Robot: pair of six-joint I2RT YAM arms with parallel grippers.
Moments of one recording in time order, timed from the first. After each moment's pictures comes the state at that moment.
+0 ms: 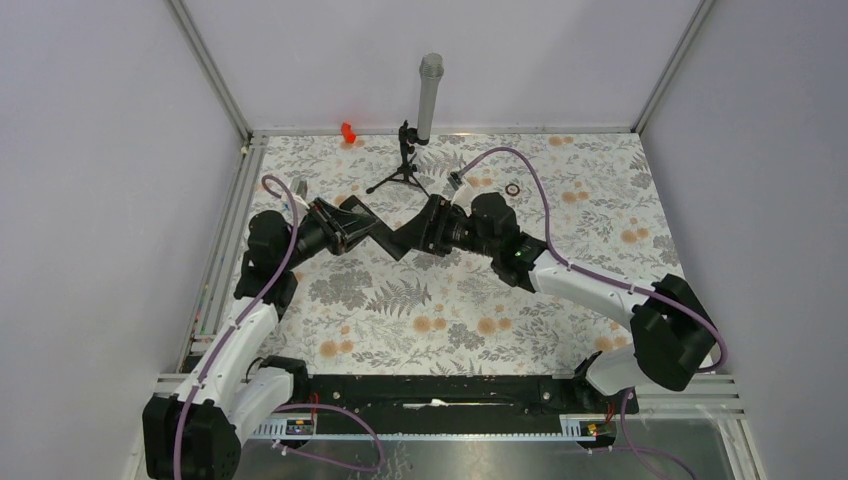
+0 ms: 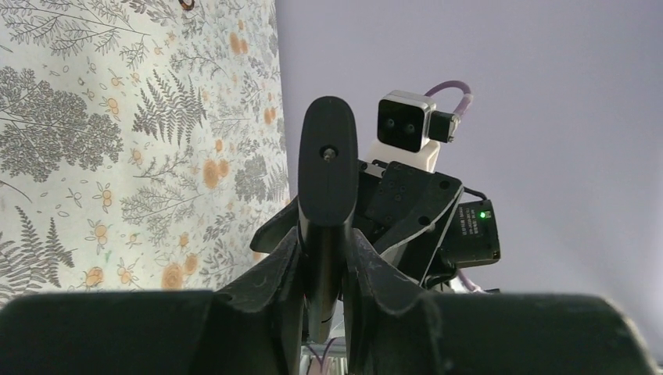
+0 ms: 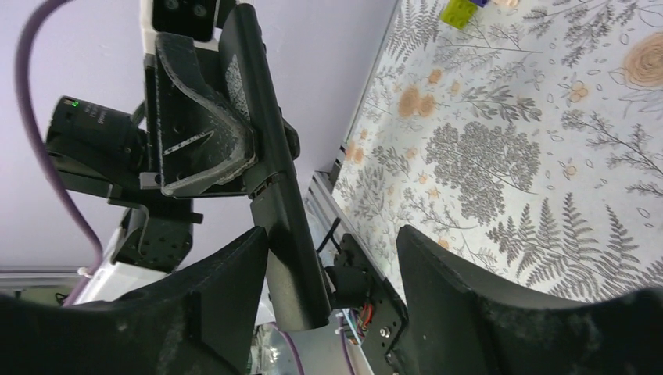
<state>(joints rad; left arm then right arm) -0.16 0.91 0.59 0.21 0.69 -1.31 0.79 1.44 0.92 0.29 -0.33 1.03</state>
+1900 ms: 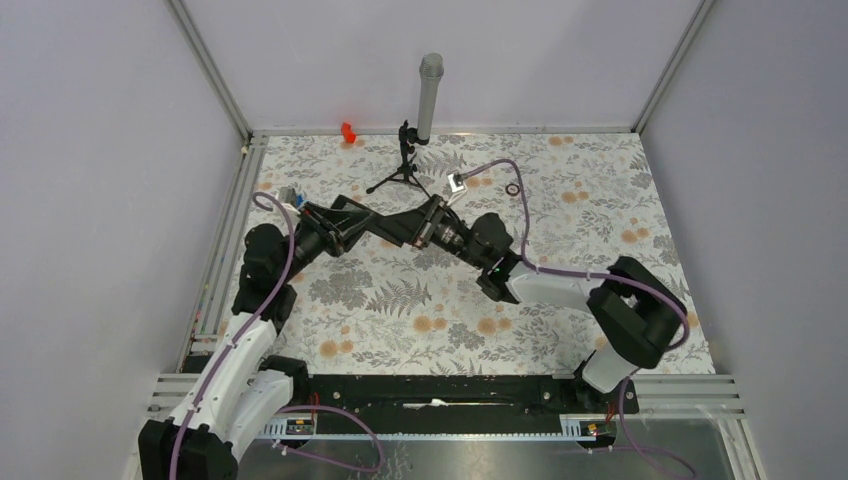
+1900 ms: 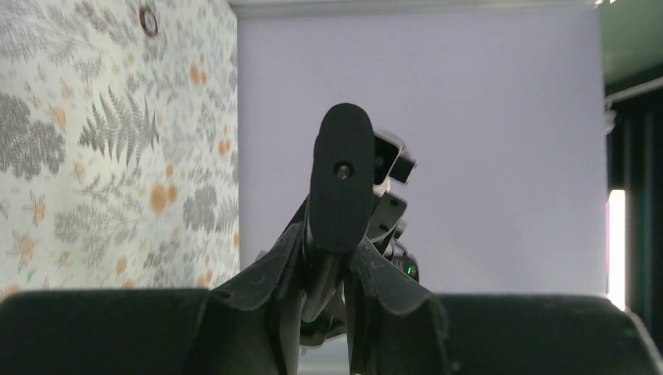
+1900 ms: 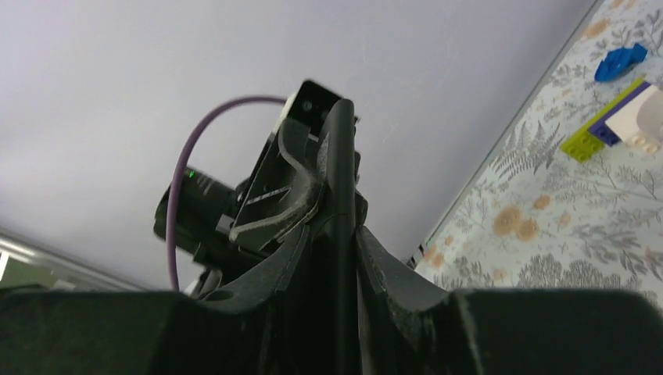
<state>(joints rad) -0.18 0.78 0.52 0.27 0.49 -1.54 0.87 1.65 0.86 1.03 -0.16 1.14</state>
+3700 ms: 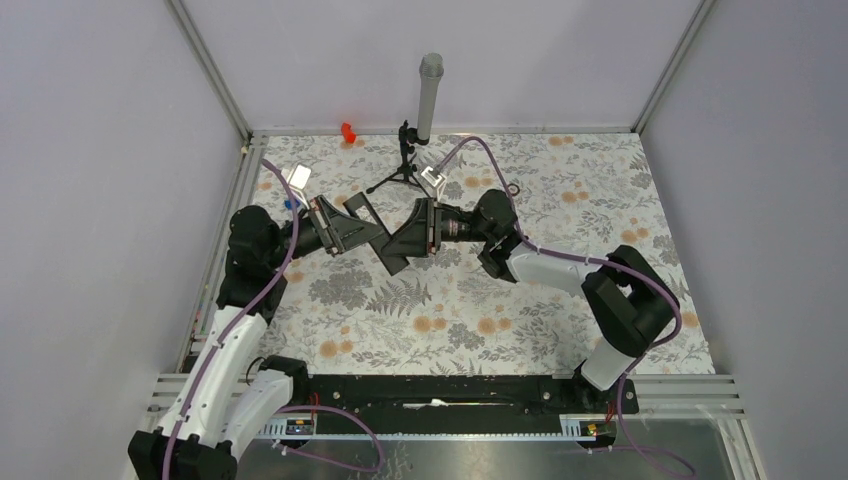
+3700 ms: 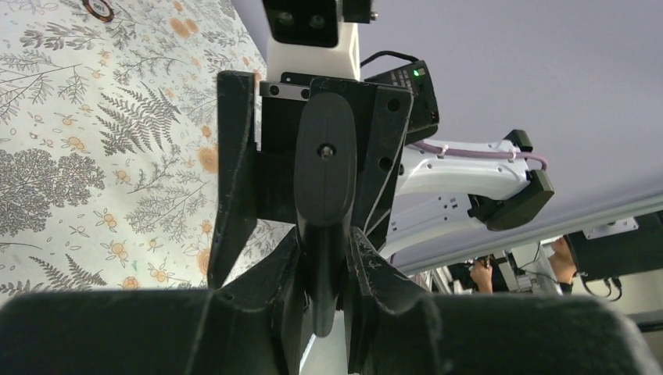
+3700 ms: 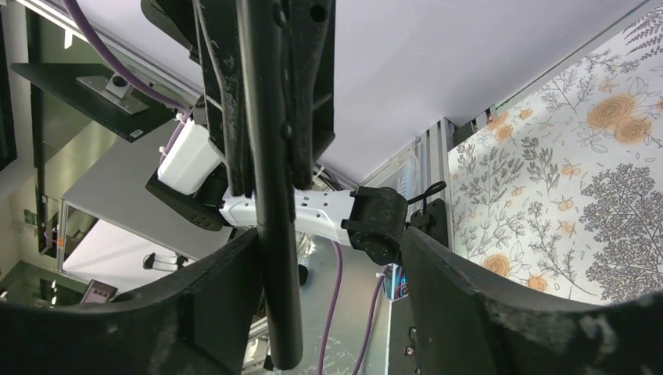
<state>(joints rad) -0.19 0.81 0.73 0.10 0.87 -0.99 0.75 1.68 0.96 0.98 -0.87 1.15</state>
